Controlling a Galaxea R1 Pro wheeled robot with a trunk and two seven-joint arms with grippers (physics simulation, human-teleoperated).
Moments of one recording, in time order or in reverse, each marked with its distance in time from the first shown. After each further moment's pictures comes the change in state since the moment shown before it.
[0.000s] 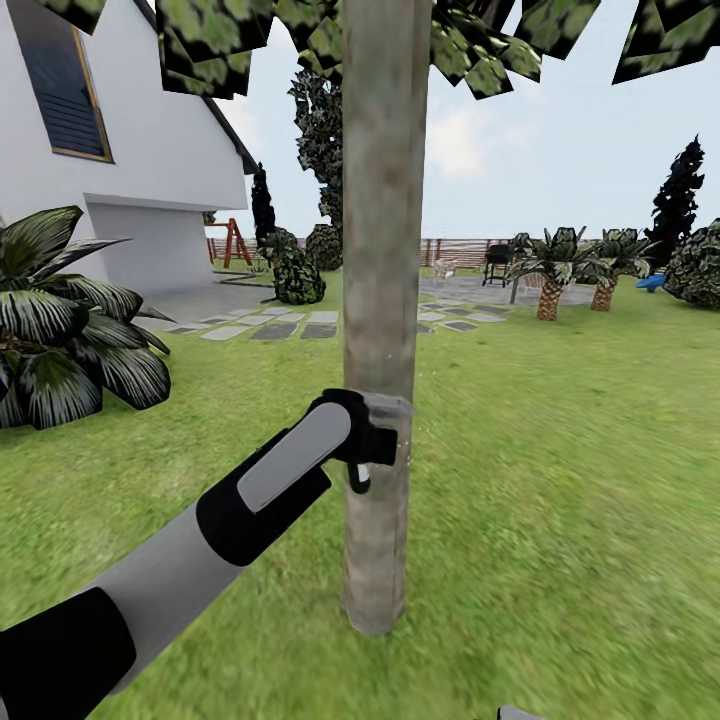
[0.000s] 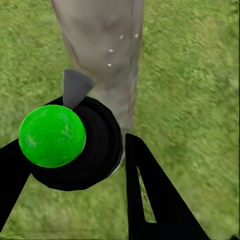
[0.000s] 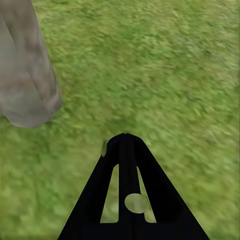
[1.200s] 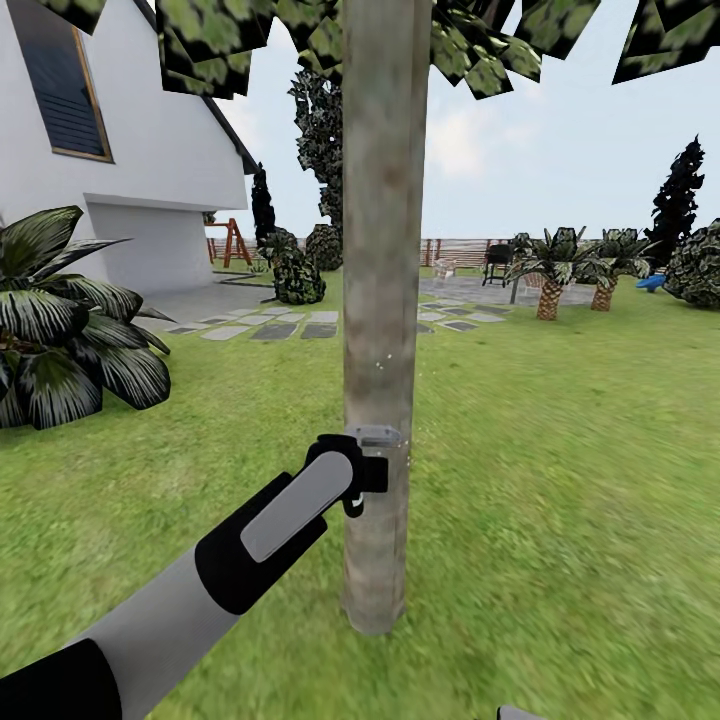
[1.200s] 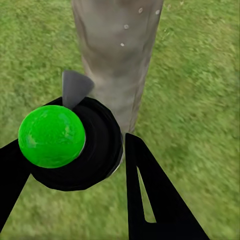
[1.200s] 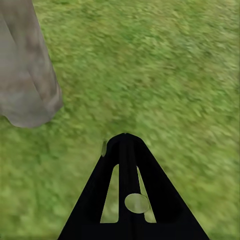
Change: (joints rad) left arm 0.148 0.016 0.003 0.007 -0.207 -0.076 -0.115; right arm 0.000 0.000 0.000 0.000 0.003 0.000 0.001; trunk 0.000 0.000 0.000
